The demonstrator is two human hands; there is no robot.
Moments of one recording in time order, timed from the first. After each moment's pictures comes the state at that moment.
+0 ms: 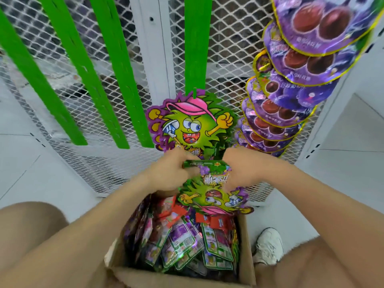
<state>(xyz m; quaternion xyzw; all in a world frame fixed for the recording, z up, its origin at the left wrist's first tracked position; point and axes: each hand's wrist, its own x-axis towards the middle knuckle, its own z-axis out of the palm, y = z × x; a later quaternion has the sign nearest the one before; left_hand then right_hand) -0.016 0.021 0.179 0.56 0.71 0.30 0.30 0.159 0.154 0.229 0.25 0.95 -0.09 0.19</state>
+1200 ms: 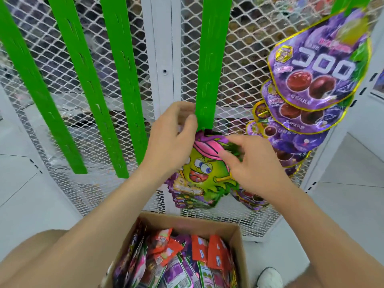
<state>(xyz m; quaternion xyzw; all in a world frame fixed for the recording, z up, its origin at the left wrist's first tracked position) -0.019 0.050 0.303 0.46 0.69 0.55 0.01 0.147 0.160 0.282 0.24 0.90 -0.19 -0.31</state>
